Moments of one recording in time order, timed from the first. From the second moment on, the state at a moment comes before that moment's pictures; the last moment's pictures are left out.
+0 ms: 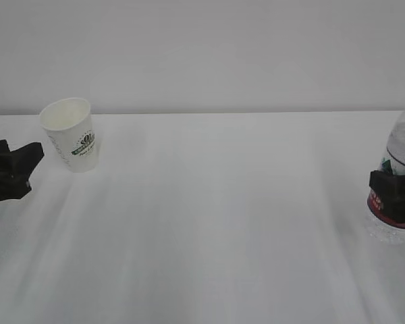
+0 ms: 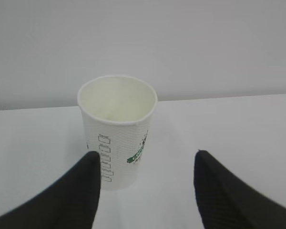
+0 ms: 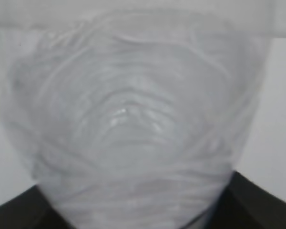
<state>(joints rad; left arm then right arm) -0.12 1.64 -0.28 0.16 -1.11 -0.18 0.12 1.31 -0.27 -0.06 -0.49 0.06</state>
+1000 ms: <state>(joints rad) -0.12 1.96 -0.44 0.04 -1.14 -0.19 0.12 1.30 -0.33 -0.06 -0.48 -0.04</state>
